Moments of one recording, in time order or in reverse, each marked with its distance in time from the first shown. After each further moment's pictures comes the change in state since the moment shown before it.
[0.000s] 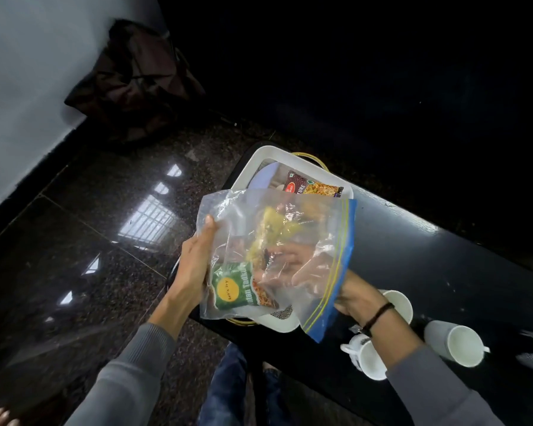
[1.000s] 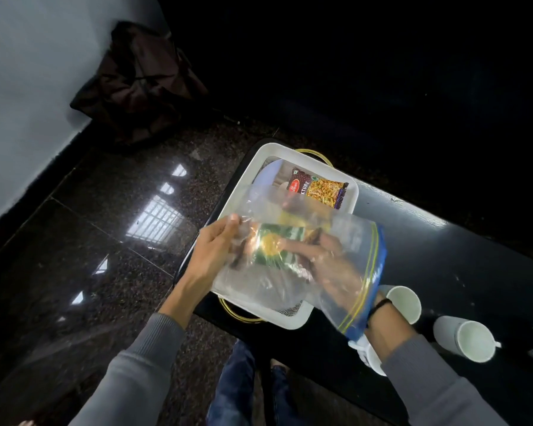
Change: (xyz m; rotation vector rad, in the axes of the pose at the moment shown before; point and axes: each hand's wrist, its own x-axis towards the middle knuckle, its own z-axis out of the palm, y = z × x) left_hand 0.006 0.010 0.007 0.087 -0.141 0.108; right_hand 0.041 0.012 -0.002 0.103 0.182 -0.097
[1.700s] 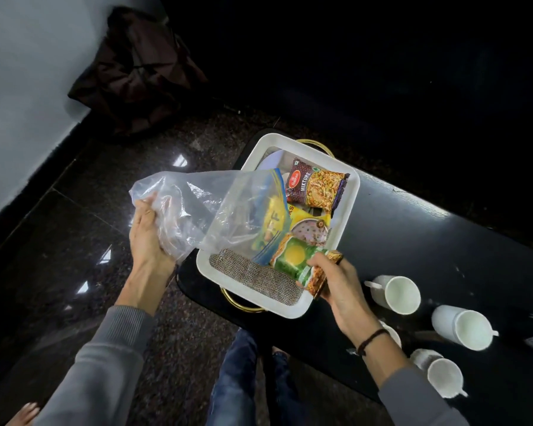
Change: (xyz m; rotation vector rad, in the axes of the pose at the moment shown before) left_hand 0.009 -0.001 -0.071 -0.674 0.519 -0.052; right_hand -0.022 0.063 -0.014 0.264 0.289 0.097
